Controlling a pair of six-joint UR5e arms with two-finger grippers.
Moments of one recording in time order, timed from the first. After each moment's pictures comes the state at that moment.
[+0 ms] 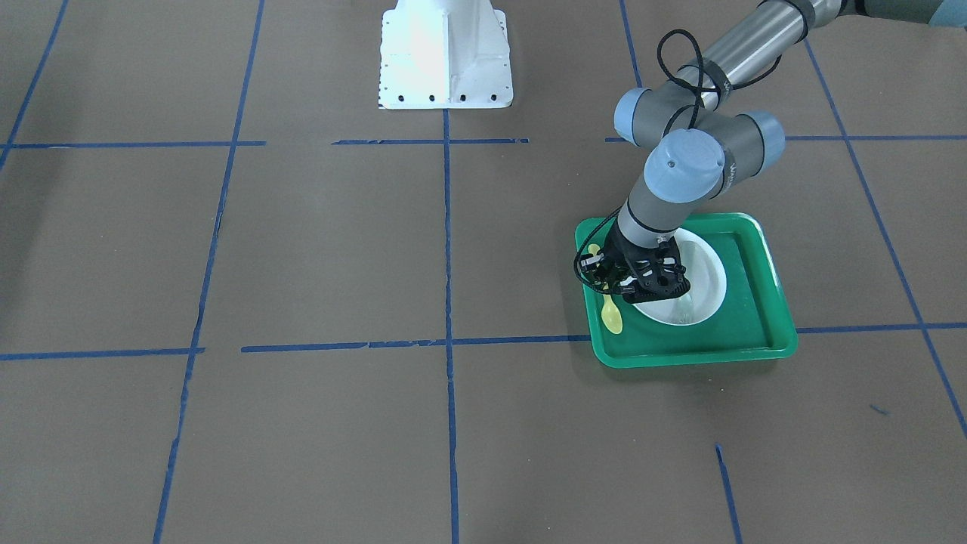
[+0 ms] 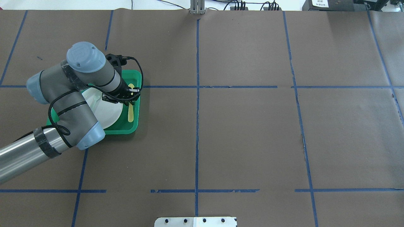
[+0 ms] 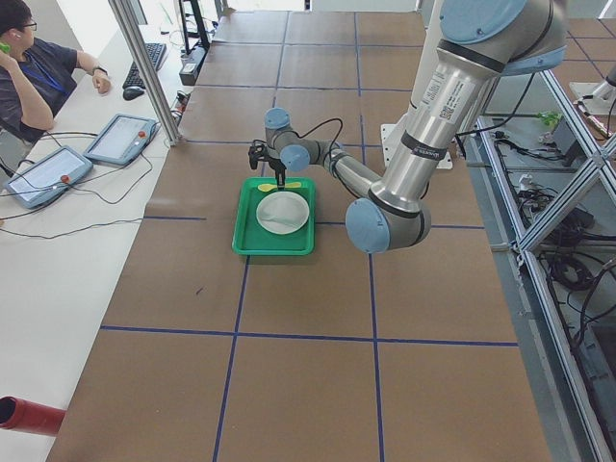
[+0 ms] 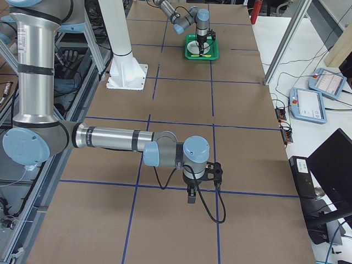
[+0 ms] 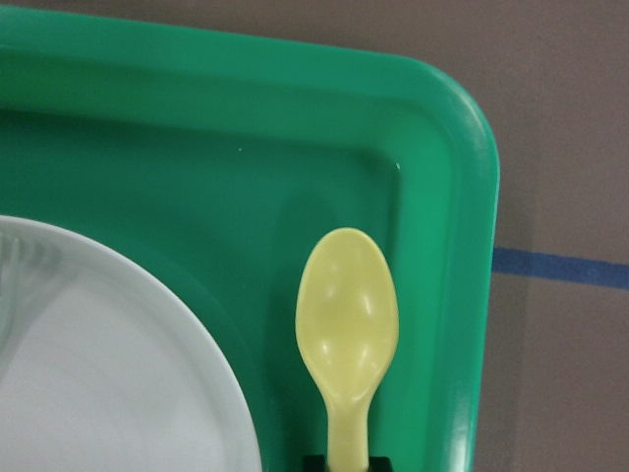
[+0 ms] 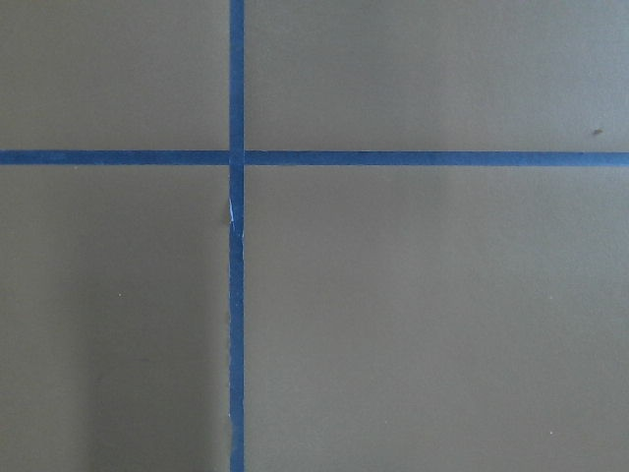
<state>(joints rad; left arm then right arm) -0.72 -2.08 -1.51 -1.86 -2.04 -1.18 1.58 -1.66 1.61 -1.51 2.28 0.03</state>
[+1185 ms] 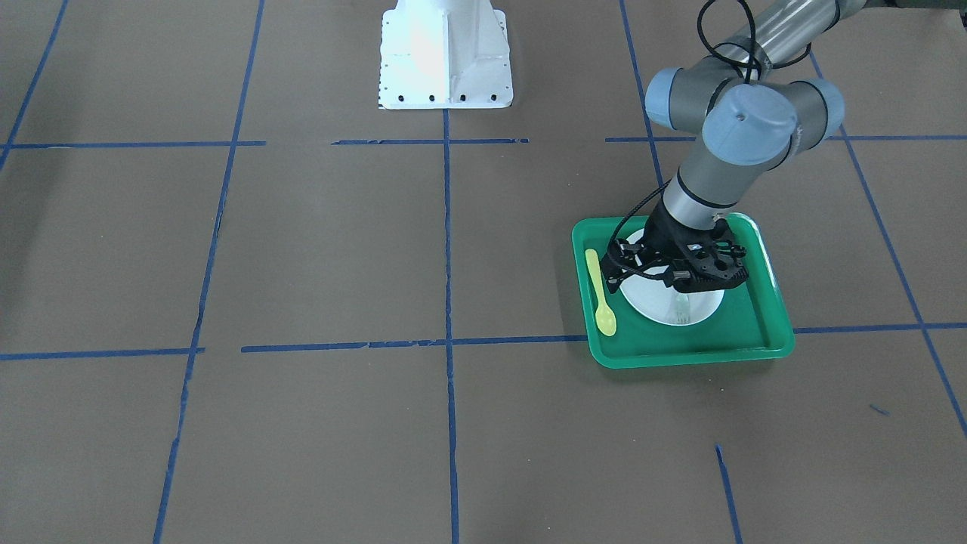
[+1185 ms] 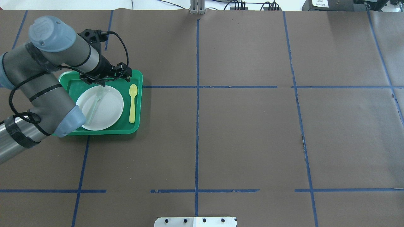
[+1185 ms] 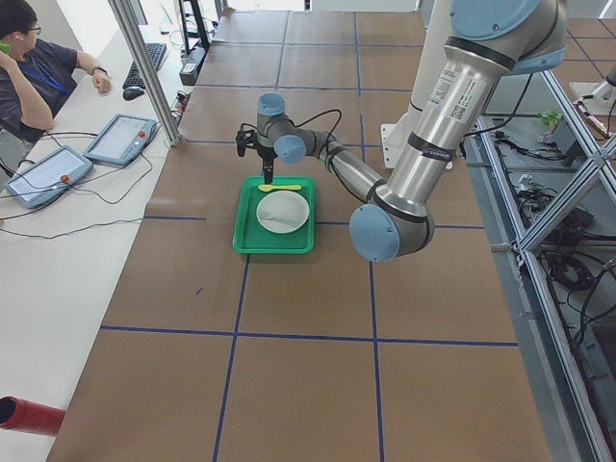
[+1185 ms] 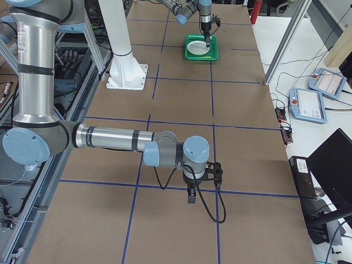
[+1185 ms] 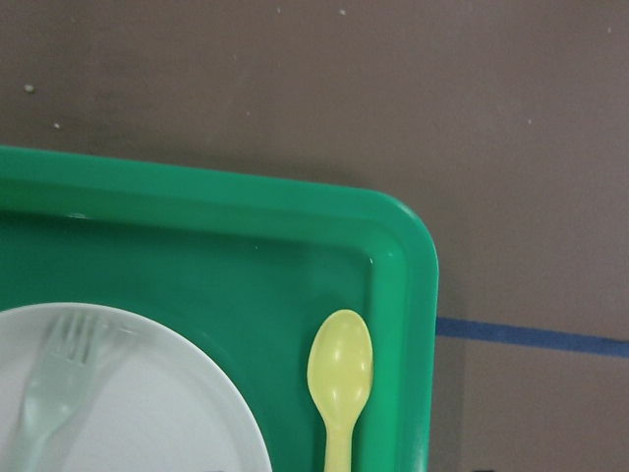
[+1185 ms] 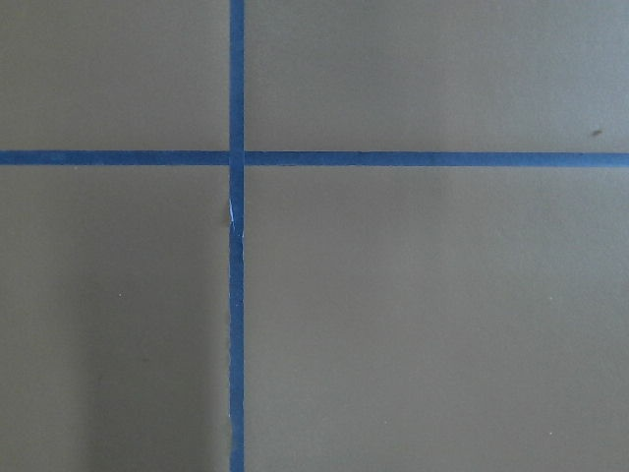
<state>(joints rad) -0.85 -2.01 -1.68 -1.85 -2.04 -1.14 1.58 -1.65 1.61 -1.51 2.28 0.03</state>
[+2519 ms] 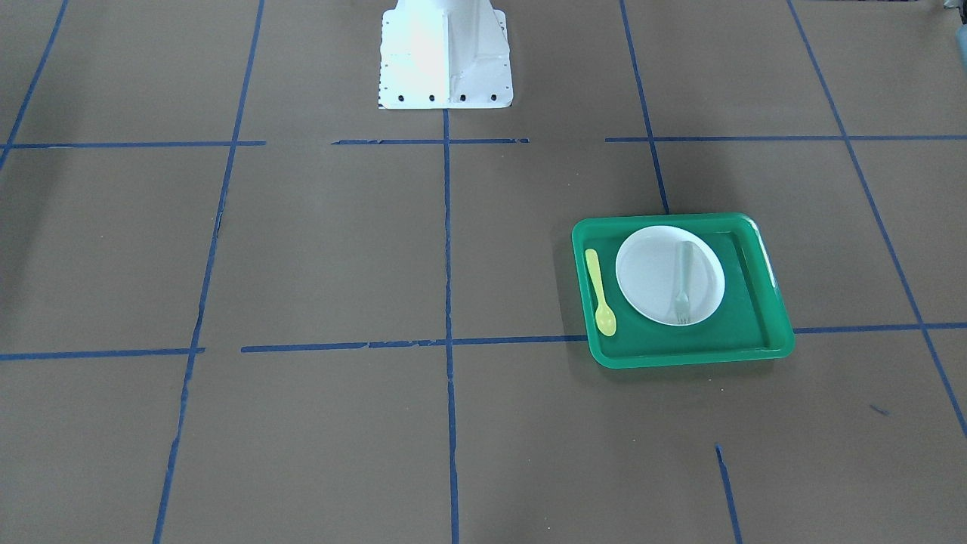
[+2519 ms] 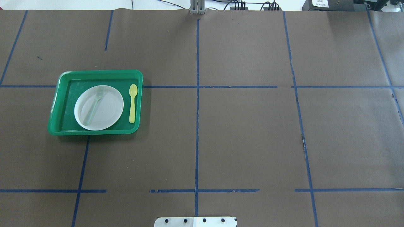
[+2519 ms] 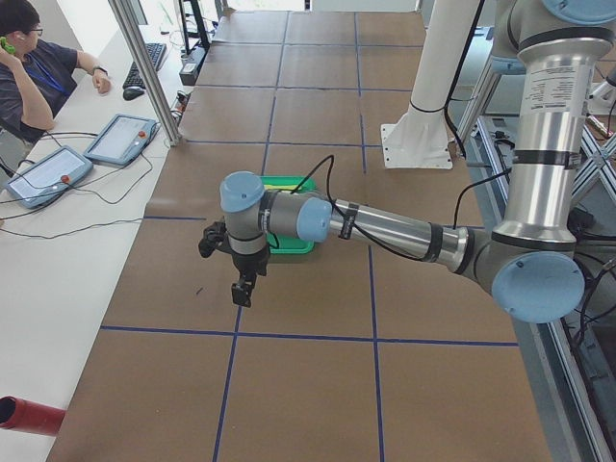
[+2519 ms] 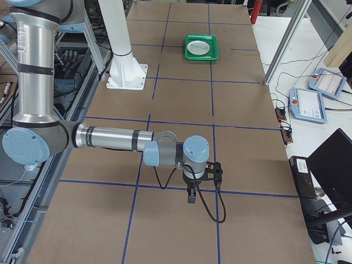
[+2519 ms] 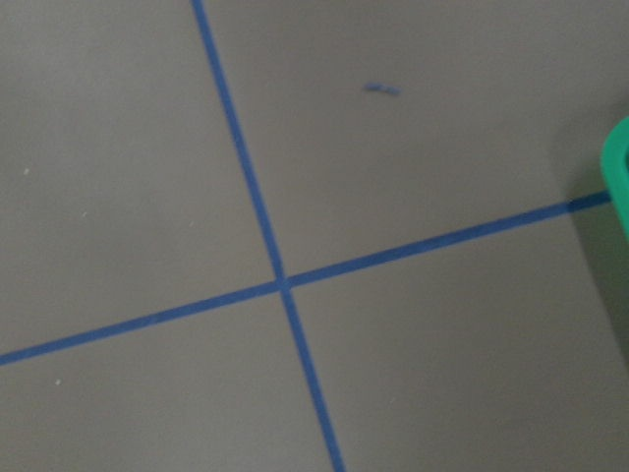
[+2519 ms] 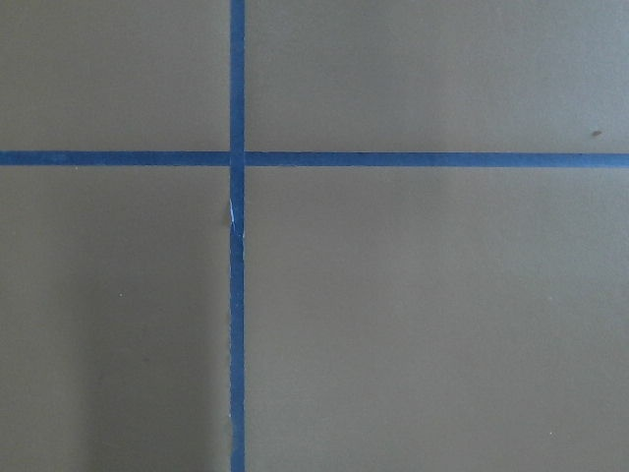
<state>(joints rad) -1.51 -1.58 -1.75 -1.49 -2.23 0.13 1.58 -1.65 1.61 -1.51 2.28 0.03</state>
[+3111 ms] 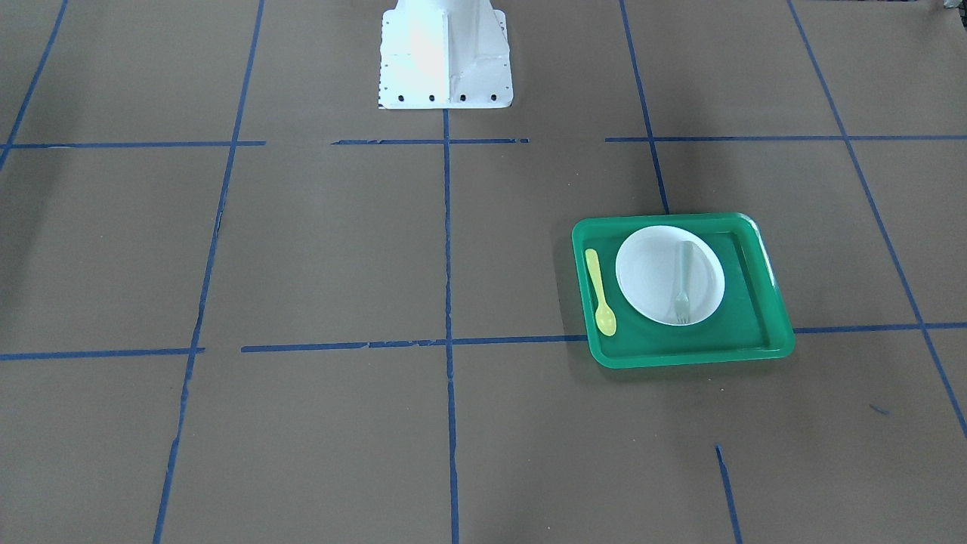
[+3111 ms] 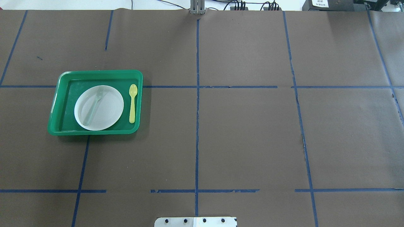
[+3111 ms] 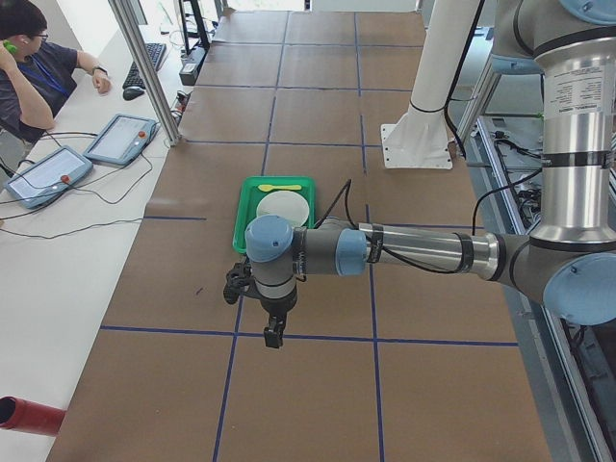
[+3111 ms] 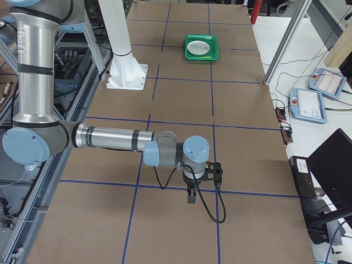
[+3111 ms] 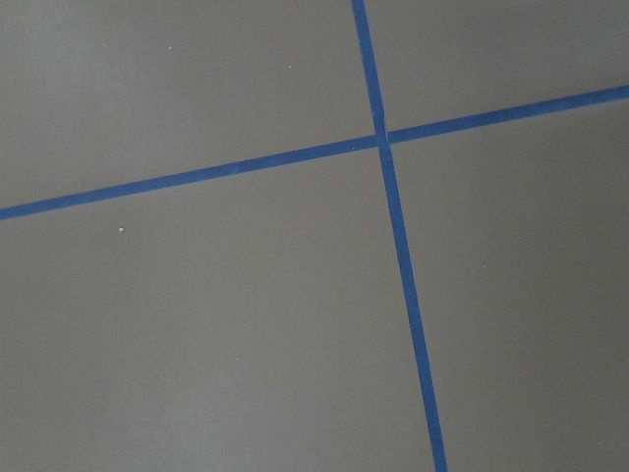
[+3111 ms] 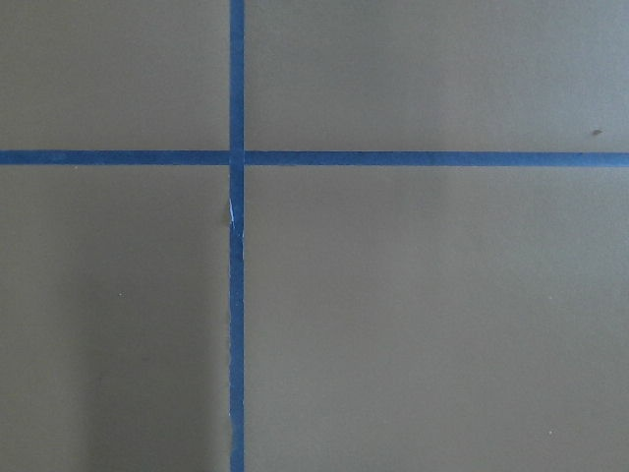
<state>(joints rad) -1.58 -1.48 -1.75 -1.47 -2.26 0.18 1.58 -1.65 1.61 -1.51 2.28 0.03</state>
